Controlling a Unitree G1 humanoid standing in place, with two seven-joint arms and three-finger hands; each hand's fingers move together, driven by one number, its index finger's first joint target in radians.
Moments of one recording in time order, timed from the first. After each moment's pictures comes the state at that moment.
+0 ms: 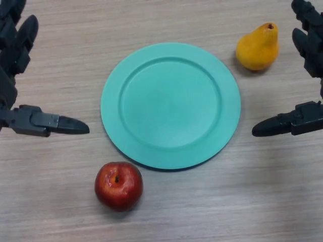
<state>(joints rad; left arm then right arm) -0.19 0.41 0.25 -0.39 -0.30 0.25 -0.17 -0.28 -0.33 -0.10 -0.40 0.02 0.44 0.17</state>
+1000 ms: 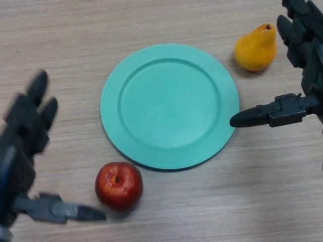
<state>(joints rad) 0.25 0.18 0.20 -0.57 -0.13 0.16 -0.32 -0.32 -0.25 -0.02 -0.43 0.02 0.43 0.08</state>
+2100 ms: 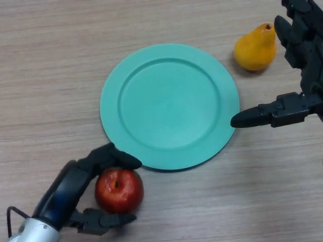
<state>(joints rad) 0.19 0.22 -0.02 -0.36 0.30 0.05 -0.30 -0.32 -0.27 -0.03 -0.49 0.09 0.51 0.10</state>
